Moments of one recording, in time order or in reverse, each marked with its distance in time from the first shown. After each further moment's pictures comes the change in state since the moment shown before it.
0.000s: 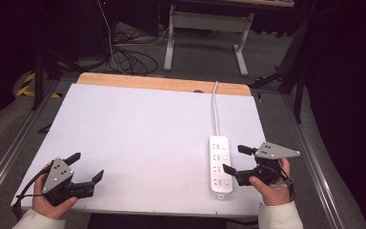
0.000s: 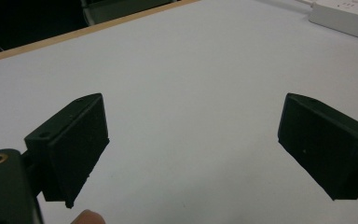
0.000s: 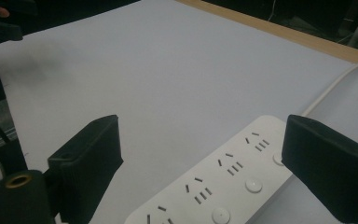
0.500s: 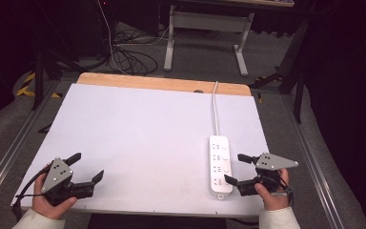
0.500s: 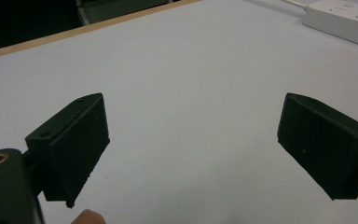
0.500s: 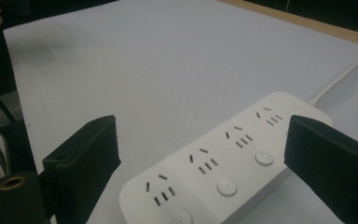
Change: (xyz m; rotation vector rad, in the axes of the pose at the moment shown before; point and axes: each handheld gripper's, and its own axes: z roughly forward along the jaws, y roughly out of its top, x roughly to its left) left arm 0.000 0.000 0.000 -0.005 -0.020 -0.016; right arm -0.006 -0.038 0.004 -0.003 0.052 -0.028
